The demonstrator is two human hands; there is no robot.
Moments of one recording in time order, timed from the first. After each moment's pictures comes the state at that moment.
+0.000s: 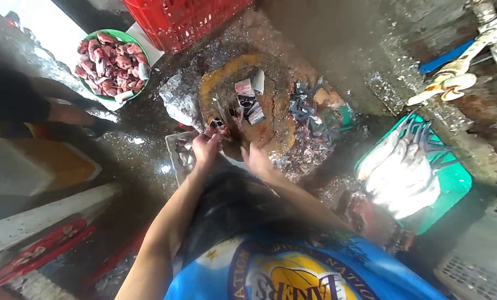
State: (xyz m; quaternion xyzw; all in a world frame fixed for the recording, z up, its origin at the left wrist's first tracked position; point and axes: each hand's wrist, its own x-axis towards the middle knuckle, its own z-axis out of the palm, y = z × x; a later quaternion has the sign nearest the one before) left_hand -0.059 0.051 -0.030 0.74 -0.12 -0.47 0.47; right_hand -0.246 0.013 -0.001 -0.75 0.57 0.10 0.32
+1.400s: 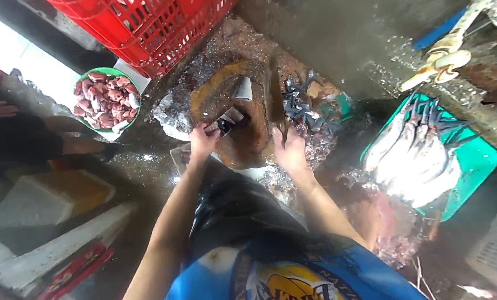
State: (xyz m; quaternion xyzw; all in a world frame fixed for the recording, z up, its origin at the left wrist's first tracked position) left_hand -0.025 -0.019 -0.020 0.80 -0.44 -0.35 0.22; right_hand -0.295 -0.040 0.068 -0.66 0.69 -0.12 0.27
